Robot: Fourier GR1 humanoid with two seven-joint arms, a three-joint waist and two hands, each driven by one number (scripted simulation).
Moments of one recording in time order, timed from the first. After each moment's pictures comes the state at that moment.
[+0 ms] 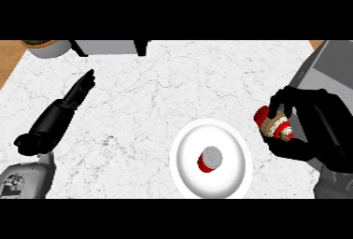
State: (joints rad) left arm -0.20 0.25 0.05 -1.58 -0.13 -0.25 -0.05; right arm -0.23 -0.23 0.06 -1.97 0.95 0.22 0.13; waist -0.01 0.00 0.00
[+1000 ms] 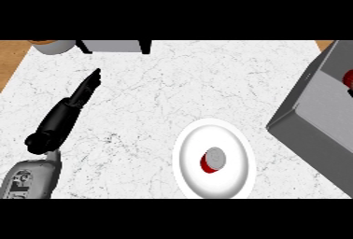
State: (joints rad) left arm -0.22 0.22 0.03 -1.55 -0.16 -0.25 -0.08; right arm -0.53 -0.60 -0.34 -1.28 0.83 0.36 0.02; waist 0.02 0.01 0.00
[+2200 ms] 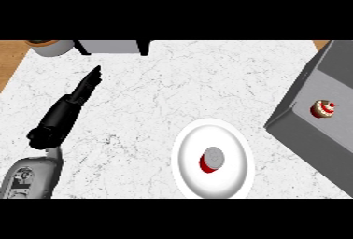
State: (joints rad) left arm -0.24 0.21 0.04 -1.55 -0.17 -0.25 -0.05; right arm -0.75 -0.74 -0.58 -0.55 0.55 0.51 -0.50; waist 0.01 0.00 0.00
